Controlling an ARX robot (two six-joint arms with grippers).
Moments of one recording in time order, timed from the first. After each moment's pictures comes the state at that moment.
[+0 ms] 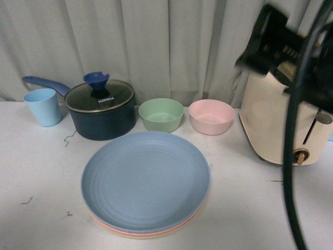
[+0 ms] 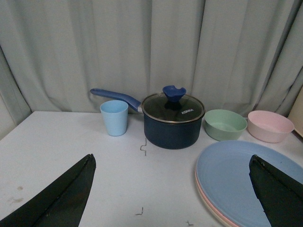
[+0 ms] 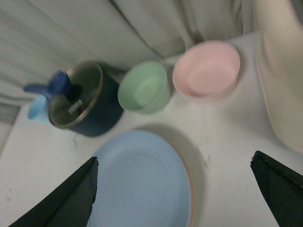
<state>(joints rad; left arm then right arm) 0.00 0.01 0.01 0.00 0.00 -0.01 0.30 1.56 0.82 0.36 -0.04 0.51</state>
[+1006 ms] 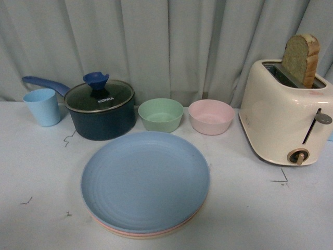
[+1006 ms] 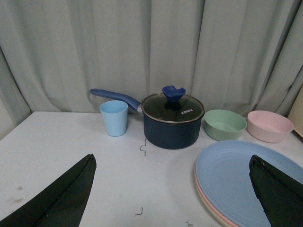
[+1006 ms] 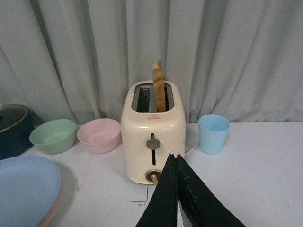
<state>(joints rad) 0.00 0.01 0.01 0.00 0.00 -0.01 0.00 0.56 0.13 0.42 0.00 0.01</state>
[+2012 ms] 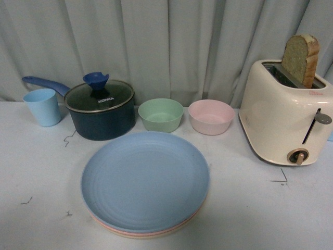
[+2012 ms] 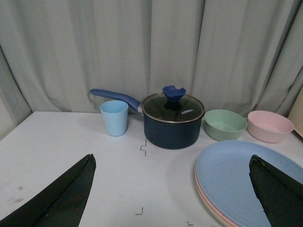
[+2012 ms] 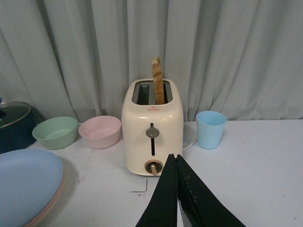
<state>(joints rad) 0.00 0.01 0.01 0.00 0.00 -0.01 0.00 0.22 0.01 0.22 0.00 0.01</state>
